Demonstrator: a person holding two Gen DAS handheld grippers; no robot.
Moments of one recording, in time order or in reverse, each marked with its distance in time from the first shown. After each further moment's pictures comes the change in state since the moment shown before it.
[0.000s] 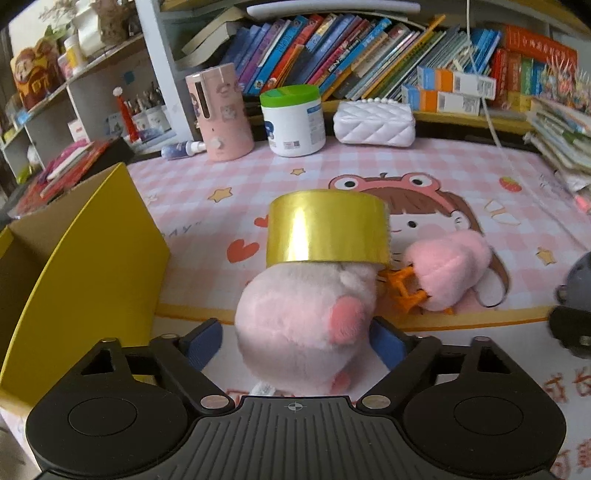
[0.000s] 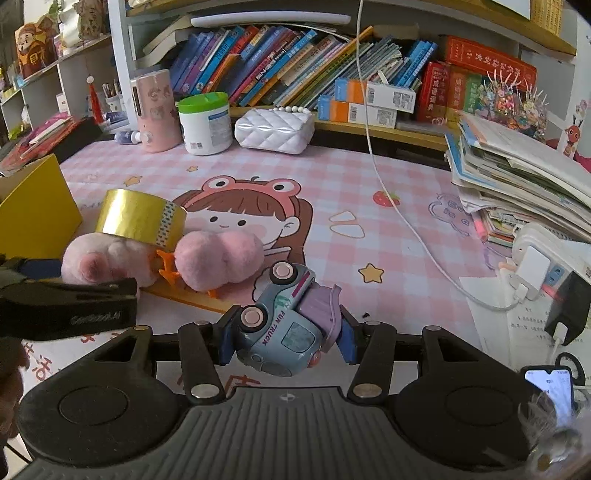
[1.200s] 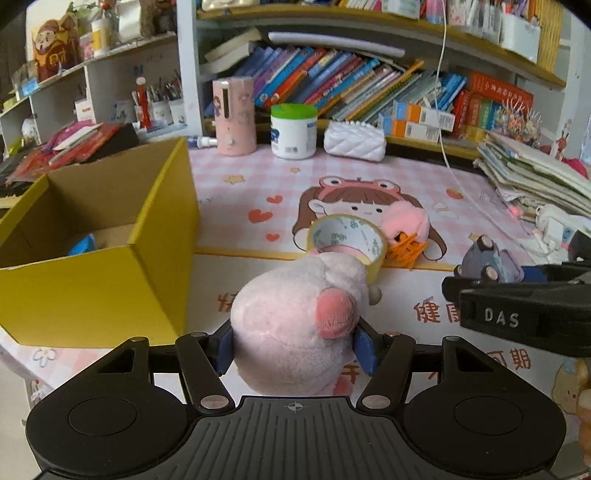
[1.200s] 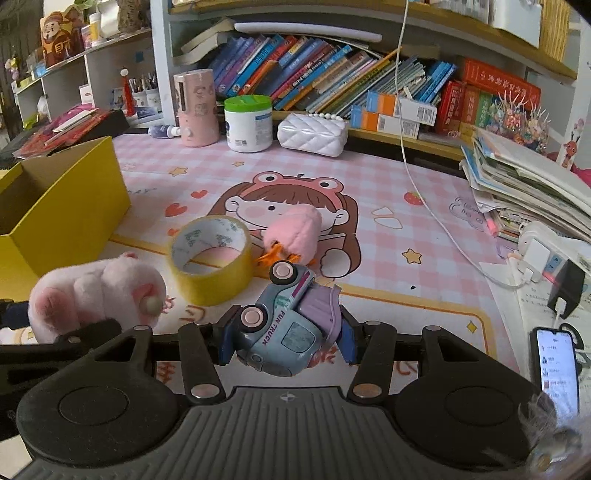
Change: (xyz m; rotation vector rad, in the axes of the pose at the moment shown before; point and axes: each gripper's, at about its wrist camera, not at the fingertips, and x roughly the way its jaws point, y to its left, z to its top) left arm -0.104 0.070 -0.068 -0.089 -0.065 -0.183; right arm -0.047 0.076 -0.027 -0.034 -0.026 -0.011
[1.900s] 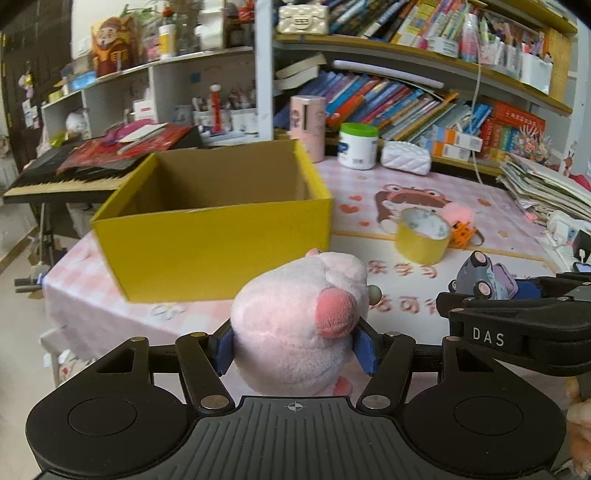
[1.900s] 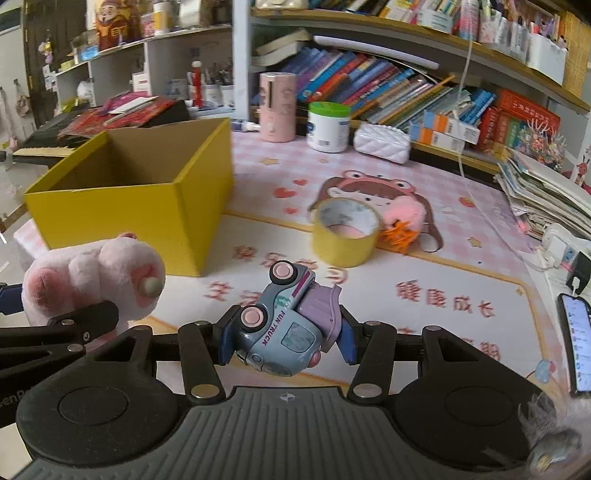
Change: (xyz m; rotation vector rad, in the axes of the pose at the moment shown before) left arm -0.089 0.119 -0.056 -0.039 -0.051 0.053; right arm -0.066 0.143 -0.045 -0.058 -0.021 0.034
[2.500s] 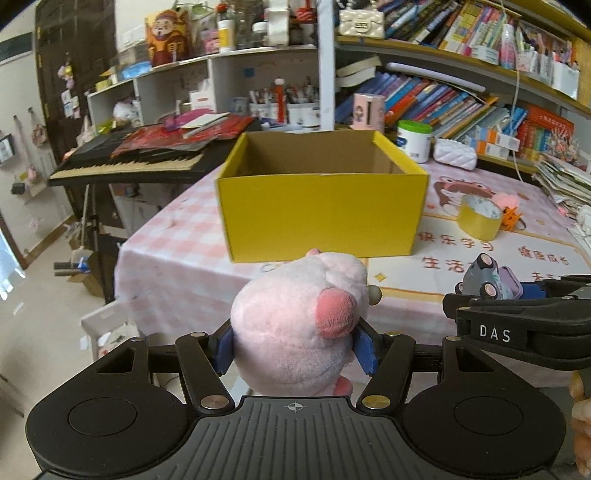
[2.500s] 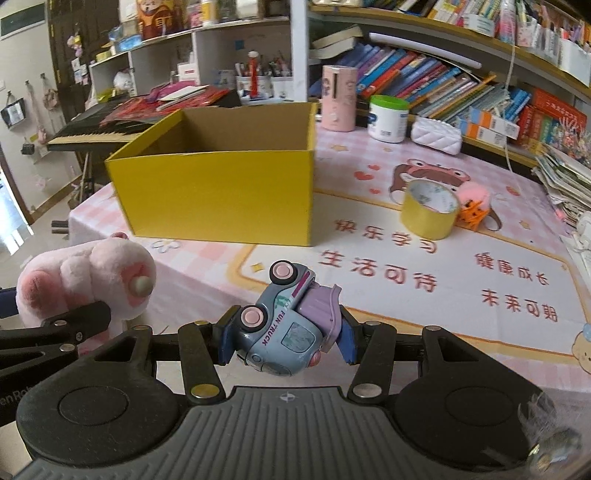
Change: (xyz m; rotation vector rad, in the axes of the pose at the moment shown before) left arm -0.048 0.081 -0.042 -0.032 0.002 0.100; right arm -0.023 0.096 -0.028 -0.013 0.014 0.085
